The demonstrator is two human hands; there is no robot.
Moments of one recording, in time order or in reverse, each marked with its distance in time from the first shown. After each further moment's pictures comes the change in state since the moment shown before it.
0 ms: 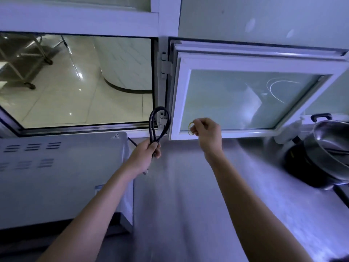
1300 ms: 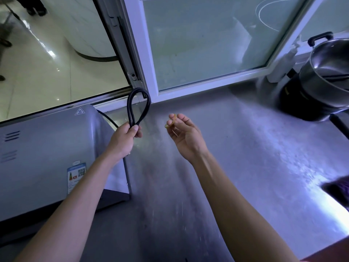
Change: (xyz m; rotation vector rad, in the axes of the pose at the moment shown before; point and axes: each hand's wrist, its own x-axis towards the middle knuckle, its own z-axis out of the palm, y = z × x) left_hand 0.005 -0.059 0.026 0.247 0.005 -0.043; right_hand -0.079 0.098 -0.017 1.162 -0.205 0.499
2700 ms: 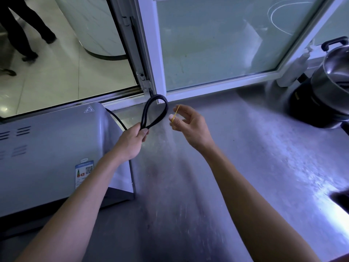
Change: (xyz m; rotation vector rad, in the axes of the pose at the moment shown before) left_hand -0.001 -0.002 -0.004 0.201 -0.083 0.074; right_hand 0.012 -0.015 0.015 -0.982 -0.045 -0.262
